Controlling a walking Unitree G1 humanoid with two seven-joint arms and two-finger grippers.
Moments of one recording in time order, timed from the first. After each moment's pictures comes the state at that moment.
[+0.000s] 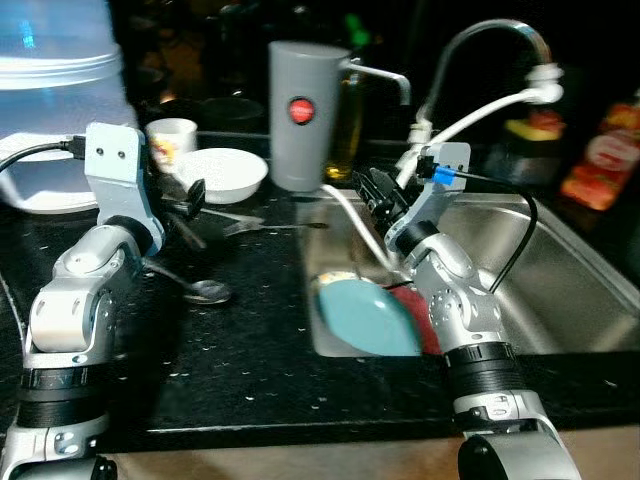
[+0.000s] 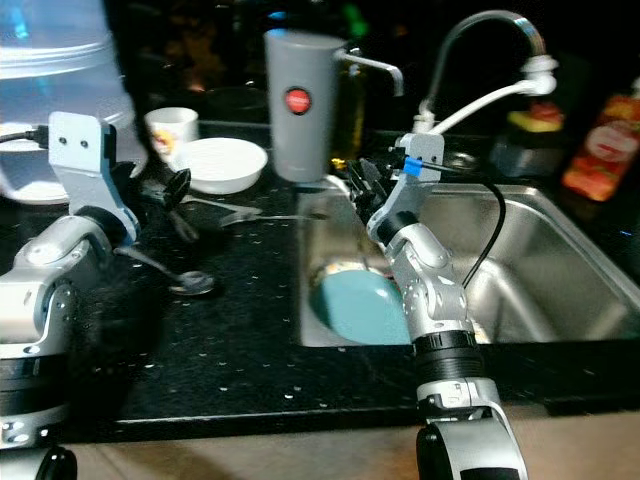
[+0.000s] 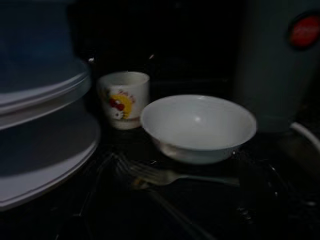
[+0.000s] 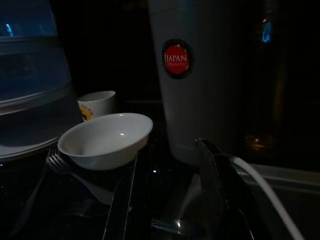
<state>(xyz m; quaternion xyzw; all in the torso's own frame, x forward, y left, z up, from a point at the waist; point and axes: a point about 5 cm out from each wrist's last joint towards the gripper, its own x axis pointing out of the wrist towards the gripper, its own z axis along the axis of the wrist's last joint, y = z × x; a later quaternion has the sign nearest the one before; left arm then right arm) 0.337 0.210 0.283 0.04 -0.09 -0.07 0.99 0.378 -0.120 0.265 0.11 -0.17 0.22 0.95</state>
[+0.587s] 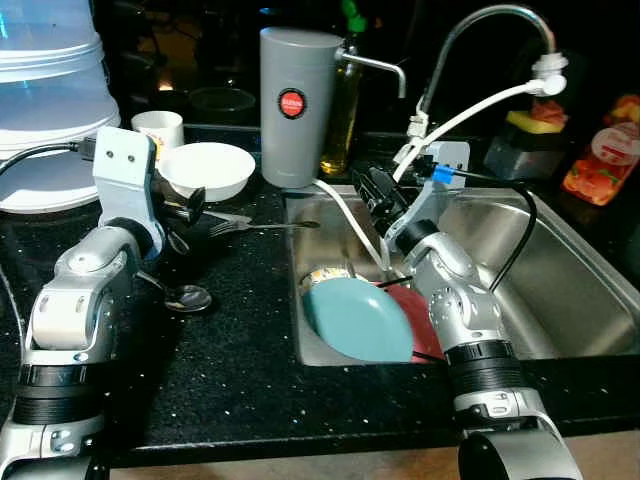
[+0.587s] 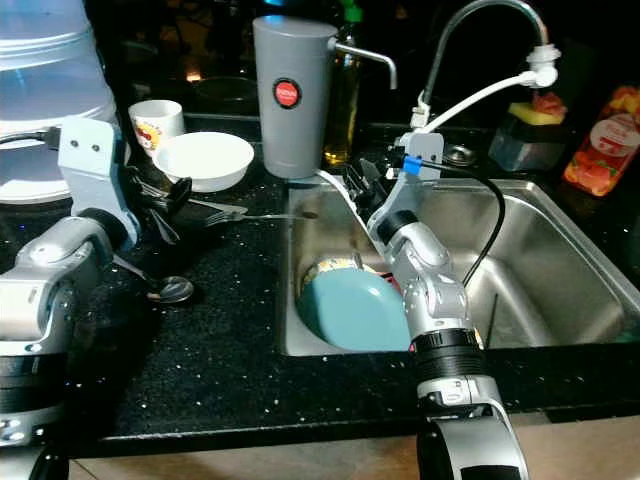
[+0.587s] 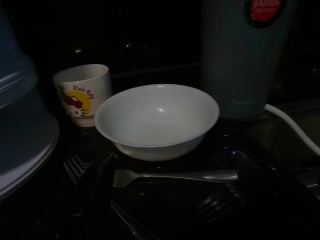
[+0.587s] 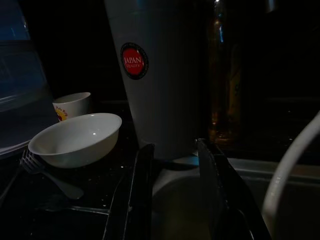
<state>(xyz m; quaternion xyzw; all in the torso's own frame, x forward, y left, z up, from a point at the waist) 0.340 0.208 0.277 0.07 -0.07 -0.07 0.99 0.379 -0.122 0.265 0.11 -0.17 0.21 0.96</state>
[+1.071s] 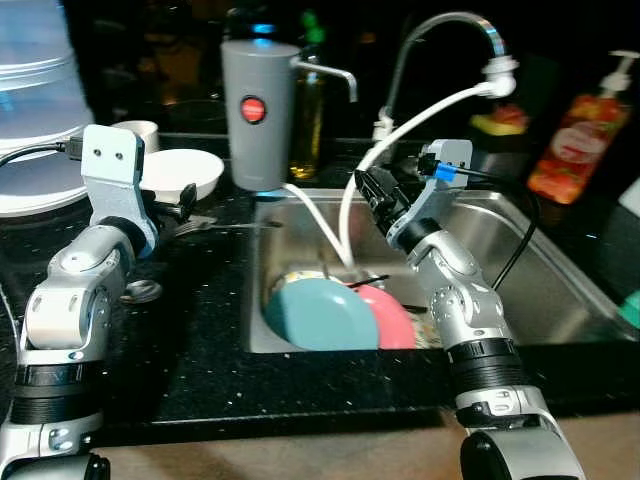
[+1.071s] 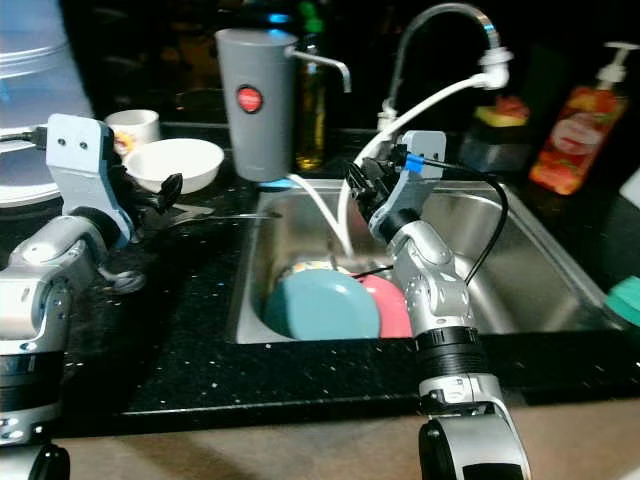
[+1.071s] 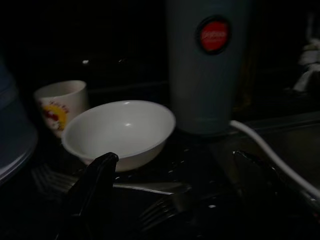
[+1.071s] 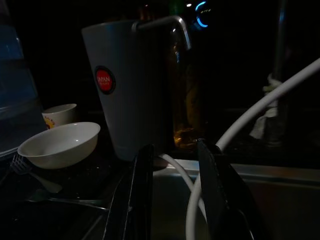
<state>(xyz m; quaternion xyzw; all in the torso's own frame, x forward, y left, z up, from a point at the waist) 0.340 0.216 0.279 0.05 -0.07 -0.05 0.99 0.379 -0.124 0.265 0.11 -0.17 0.21 0.96</state>
